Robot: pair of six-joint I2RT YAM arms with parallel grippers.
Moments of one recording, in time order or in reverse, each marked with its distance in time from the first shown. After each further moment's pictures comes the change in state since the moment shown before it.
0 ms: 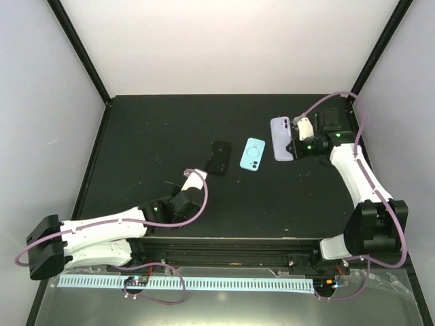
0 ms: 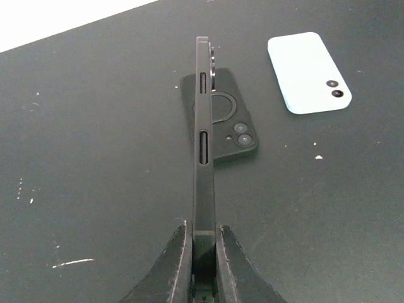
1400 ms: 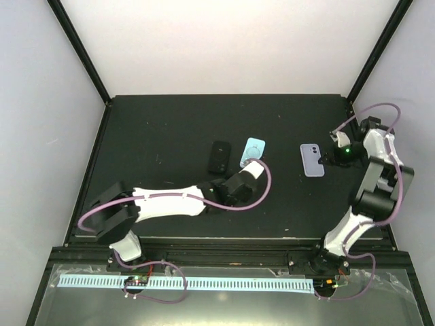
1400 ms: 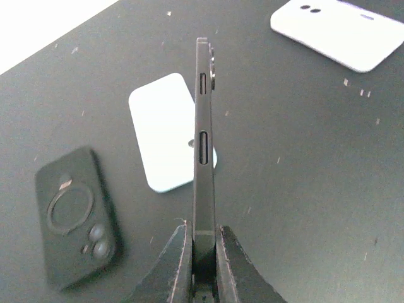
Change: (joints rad) left arm -0.048 0.559 0.416 0.159 0.171 0.204; right arm -0.507 0.440 0.240 -0.397 -0.071 -0.330
